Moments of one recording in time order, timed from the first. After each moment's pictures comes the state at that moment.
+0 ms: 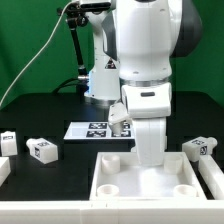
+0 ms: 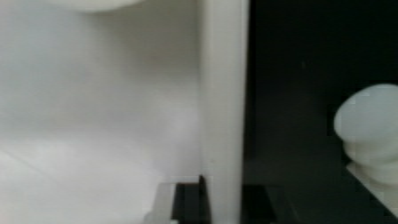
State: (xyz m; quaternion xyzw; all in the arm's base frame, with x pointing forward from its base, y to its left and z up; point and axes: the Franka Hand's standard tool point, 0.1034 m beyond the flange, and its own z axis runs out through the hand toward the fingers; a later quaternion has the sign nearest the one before) arm 0.525 0.081 0.013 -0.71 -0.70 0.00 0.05
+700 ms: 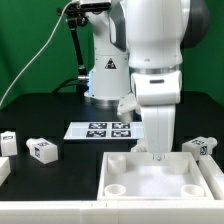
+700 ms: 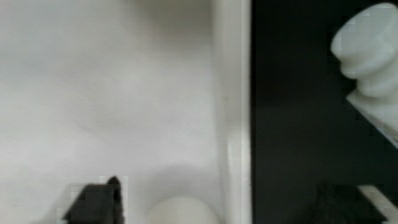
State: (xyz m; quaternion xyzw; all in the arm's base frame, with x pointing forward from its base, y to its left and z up) arm 0.533 0.088 0.047 -0.74 -0.67 -0.01 0.03
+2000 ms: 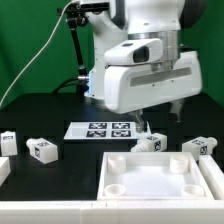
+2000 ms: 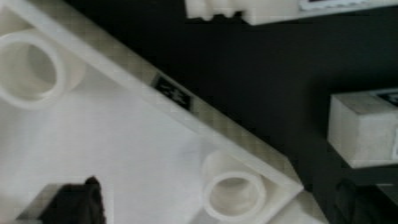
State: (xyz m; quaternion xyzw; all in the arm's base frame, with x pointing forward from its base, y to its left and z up) arm 0.516 0.113 0.079 -0.97 -0.22 -0.04 0.02
